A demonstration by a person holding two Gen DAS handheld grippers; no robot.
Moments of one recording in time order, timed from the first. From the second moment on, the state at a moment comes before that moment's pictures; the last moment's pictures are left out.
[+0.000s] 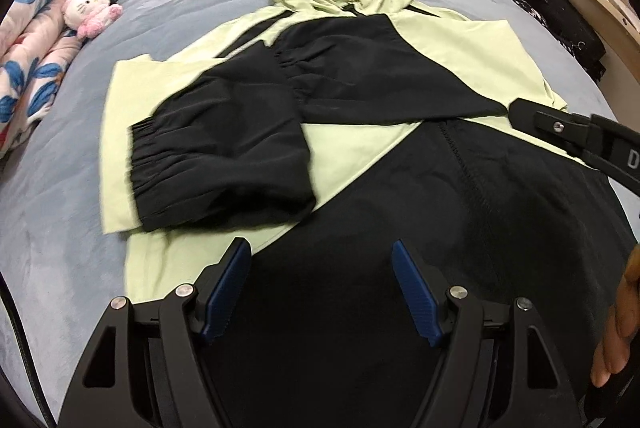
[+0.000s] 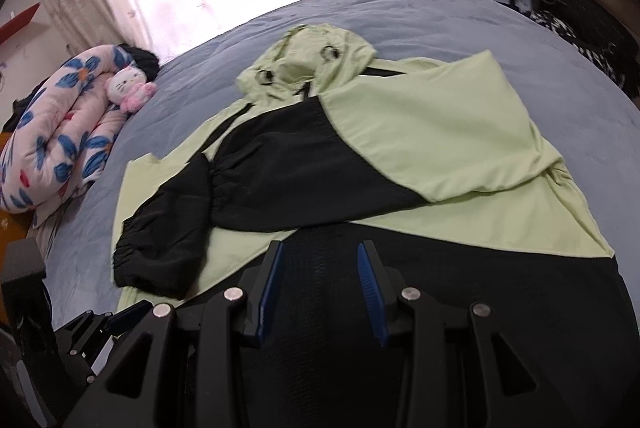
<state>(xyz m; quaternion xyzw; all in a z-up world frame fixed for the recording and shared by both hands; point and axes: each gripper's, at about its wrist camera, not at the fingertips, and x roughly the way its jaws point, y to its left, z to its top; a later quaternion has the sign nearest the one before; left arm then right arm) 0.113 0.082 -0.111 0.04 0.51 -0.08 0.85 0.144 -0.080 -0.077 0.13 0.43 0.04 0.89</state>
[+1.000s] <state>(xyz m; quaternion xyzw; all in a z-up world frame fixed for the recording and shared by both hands) 0.073 0.286 -0.118 -0.09 0.50 0.12 0.85 0.181 0.175 -0.109 -0.19 0.44 0.25 0.84</state>
